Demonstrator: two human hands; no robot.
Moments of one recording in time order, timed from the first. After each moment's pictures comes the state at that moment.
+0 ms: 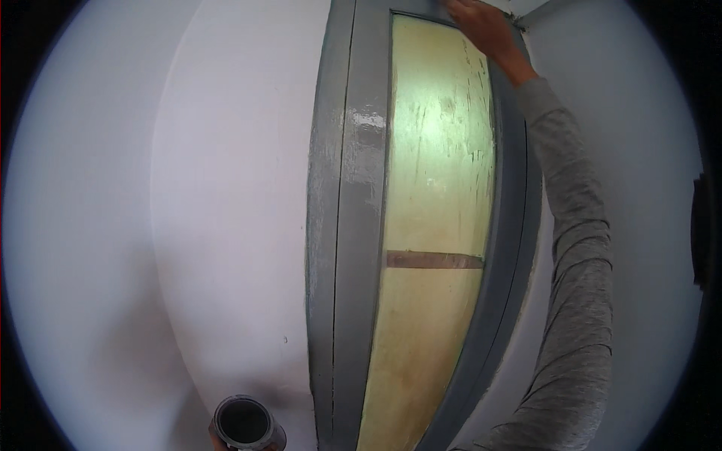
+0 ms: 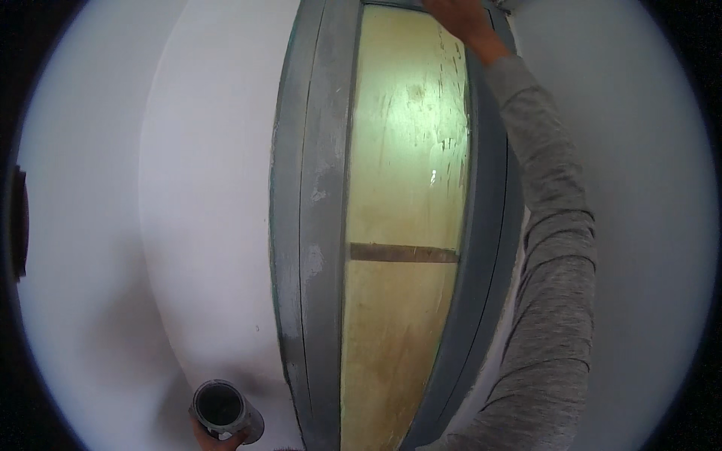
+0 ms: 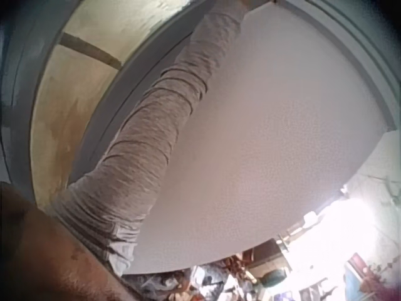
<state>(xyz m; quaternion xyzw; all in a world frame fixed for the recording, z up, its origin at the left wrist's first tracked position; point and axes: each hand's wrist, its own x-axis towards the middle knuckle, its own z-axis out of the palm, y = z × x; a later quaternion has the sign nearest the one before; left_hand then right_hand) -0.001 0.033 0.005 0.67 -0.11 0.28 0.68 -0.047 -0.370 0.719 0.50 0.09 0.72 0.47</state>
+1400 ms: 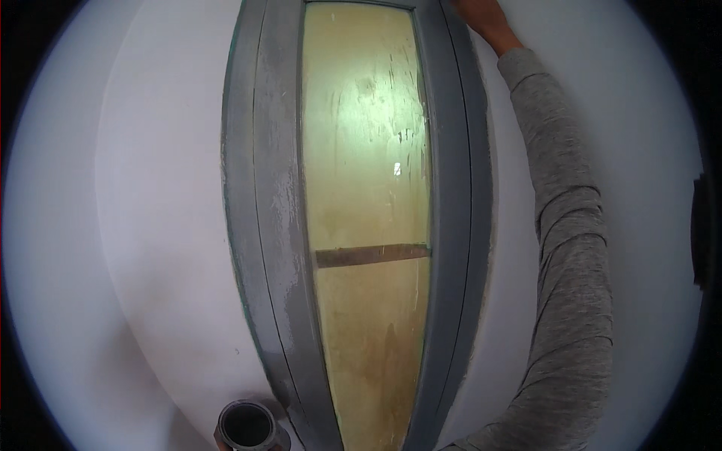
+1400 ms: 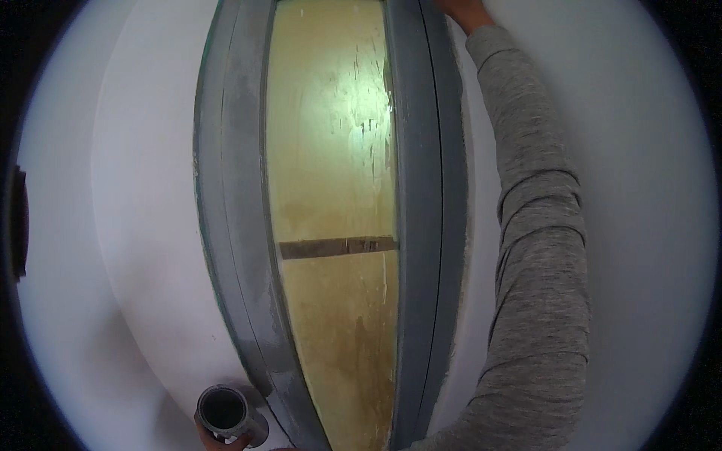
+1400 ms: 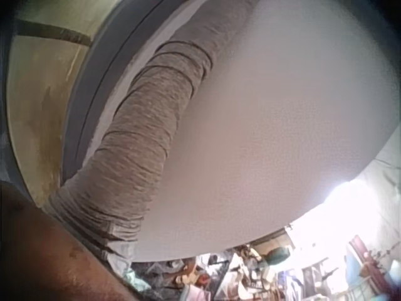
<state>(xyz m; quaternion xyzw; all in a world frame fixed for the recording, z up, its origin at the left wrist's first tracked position) -0.003 -0.008 0.013 0.66 -0.12 0.20 0.71 -0.113 -0.465 0.740 0.54 0.07 0.74 0.39</state>
